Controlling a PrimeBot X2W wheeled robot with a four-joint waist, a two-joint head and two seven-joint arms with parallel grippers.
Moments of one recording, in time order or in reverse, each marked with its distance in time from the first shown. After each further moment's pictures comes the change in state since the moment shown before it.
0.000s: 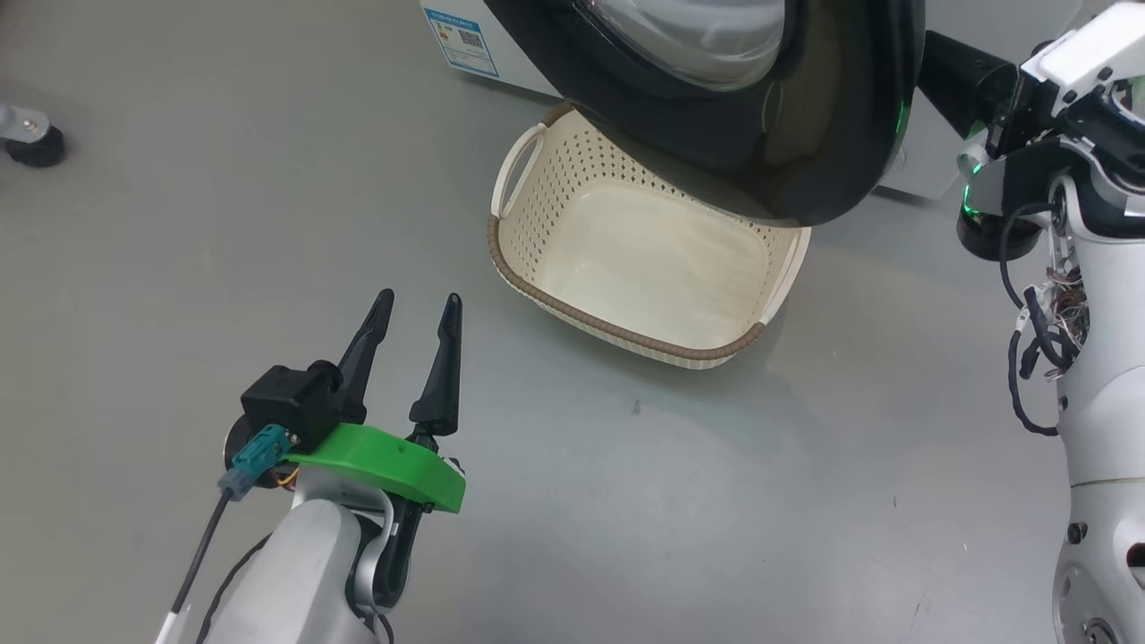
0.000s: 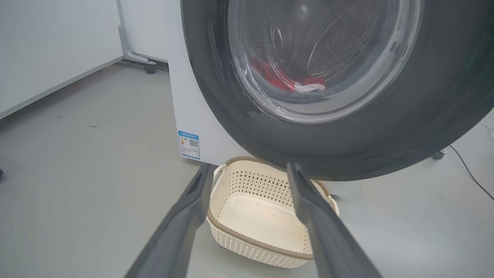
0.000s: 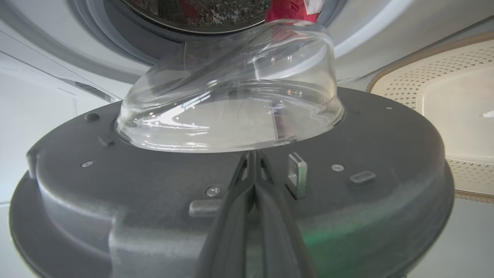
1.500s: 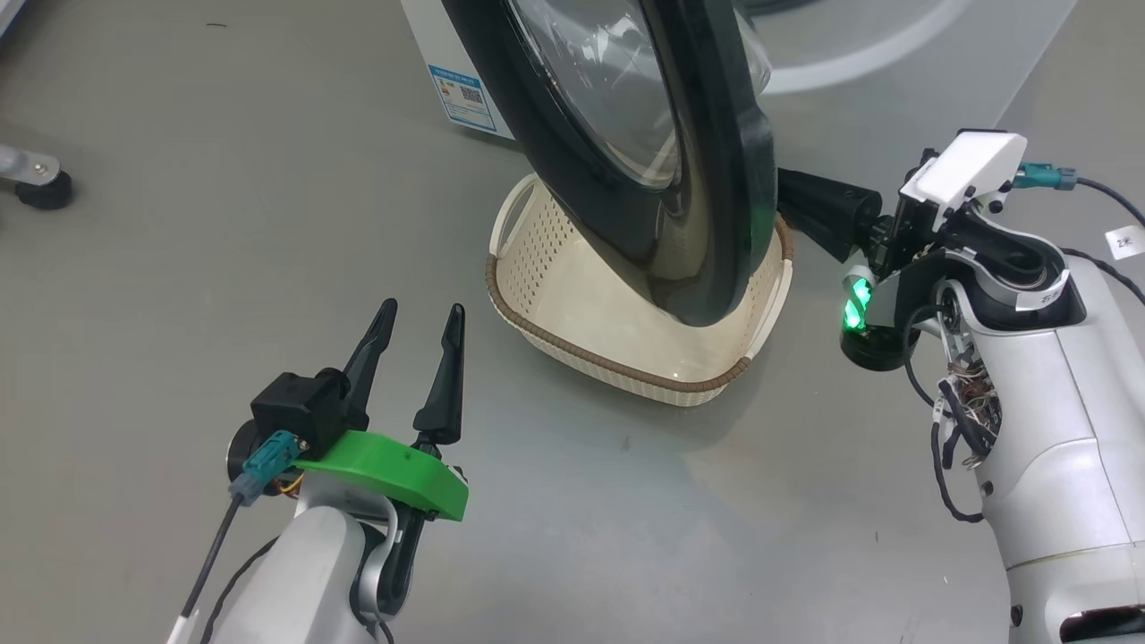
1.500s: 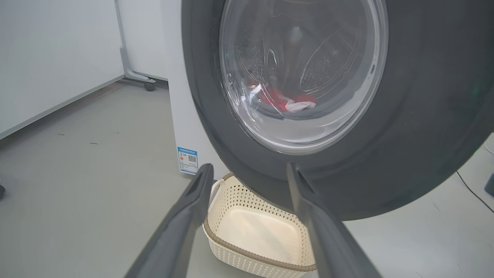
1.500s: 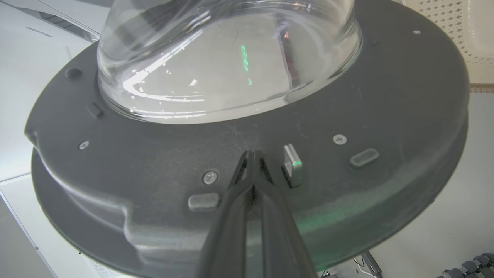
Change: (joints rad) left arm 0.005 0.000 -0.010 0.013 0.016 0.010 0.000; right arm 0.139 0.063 0.118 0.012 0.187 -0.013 0.092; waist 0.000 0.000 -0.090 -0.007
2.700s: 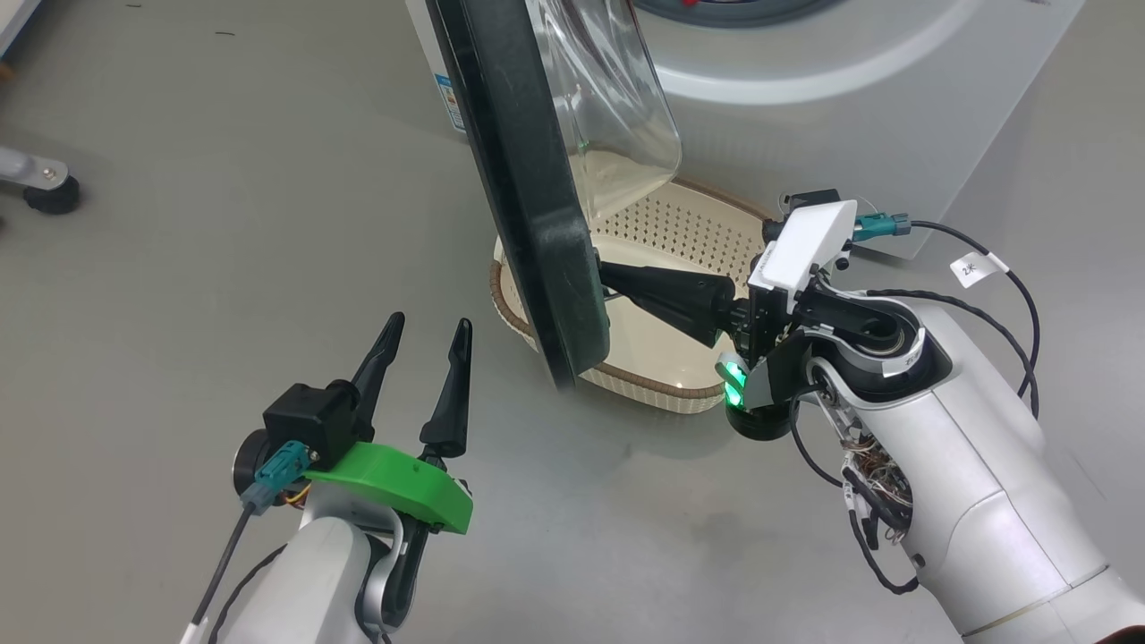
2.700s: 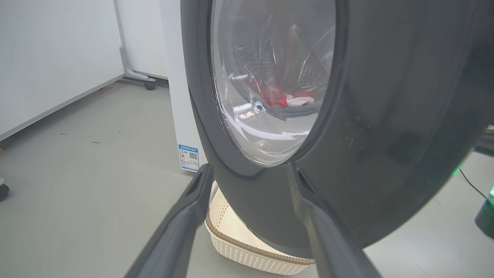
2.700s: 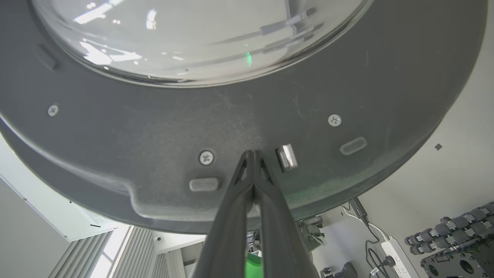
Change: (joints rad) left arm 0.014 0.000 -0.012 0.010 0.016 0.000 0.000; right arm 0.069 0.000 0.375 -0.107 0.249 -0.002 -0.090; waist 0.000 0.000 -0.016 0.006
